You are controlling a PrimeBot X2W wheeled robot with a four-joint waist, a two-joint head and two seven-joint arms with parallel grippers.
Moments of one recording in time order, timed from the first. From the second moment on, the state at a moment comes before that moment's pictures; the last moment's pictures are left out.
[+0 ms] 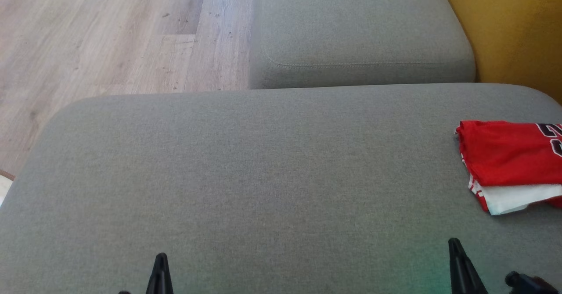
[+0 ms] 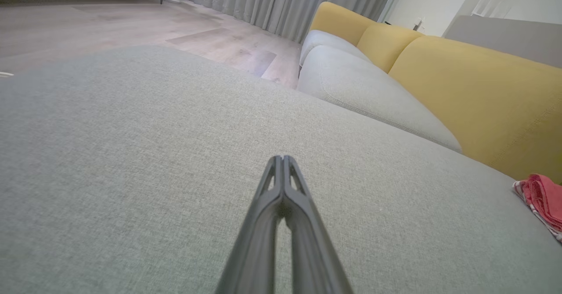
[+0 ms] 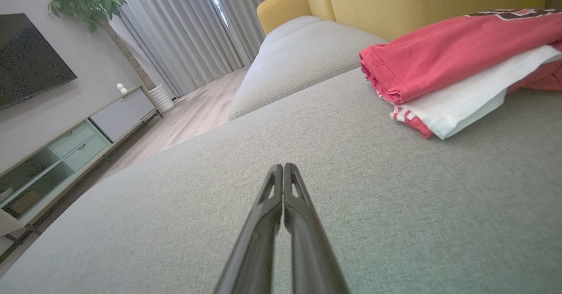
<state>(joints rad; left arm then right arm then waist) 0.22 0.06 -0.20 0.22 -0.47 0.06 -0.19 0.27 -0.05 0.05 0.21 0.44 0.12 -0.18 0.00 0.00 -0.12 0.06</state>
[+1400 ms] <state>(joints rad) 0.11 0.07 -0.11 0.24 -0.98 -0.01 -0.09 0.14 -0.05 -0.01 0.24 0.95 0.12 -0.08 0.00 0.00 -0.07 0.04</state>
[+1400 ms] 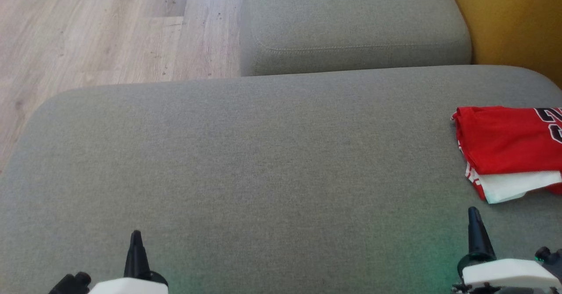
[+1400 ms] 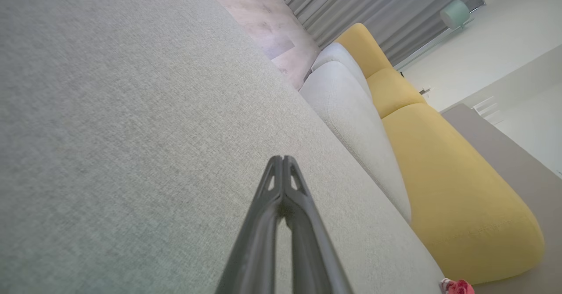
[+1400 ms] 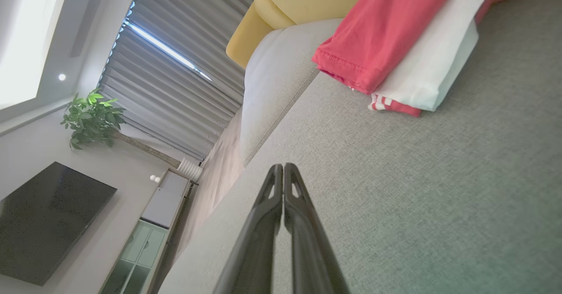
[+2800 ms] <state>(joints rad) -0.01 0.07 0.00 0.26 -1.47 -0.10 0.04 0.00 -0.05 -0.08 0.26 1.45 0.12 0.04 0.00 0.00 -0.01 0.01</state>
